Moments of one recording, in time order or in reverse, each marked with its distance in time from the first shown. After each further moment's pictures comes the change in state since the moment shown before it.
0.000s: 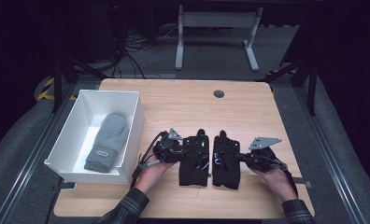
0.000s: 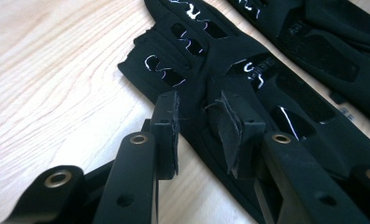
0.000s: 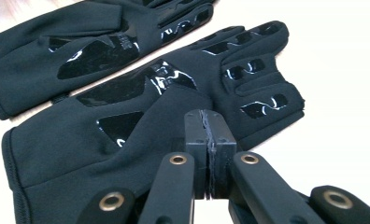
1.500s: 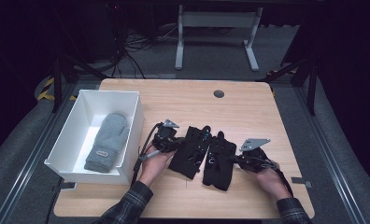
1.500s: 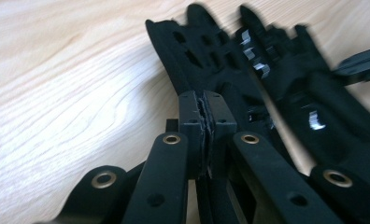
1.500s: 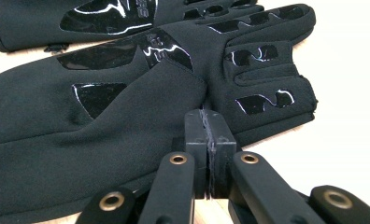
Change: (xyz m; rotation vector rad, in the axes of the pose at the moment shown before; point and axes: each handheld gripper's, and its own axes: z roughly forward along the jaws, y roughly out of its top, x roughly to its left) left arm 0.016 0.019 -0.011 -0.102 -0.043 -0.128; right arm 0.010 0.004 0.024 0.056 0.023 -0.043
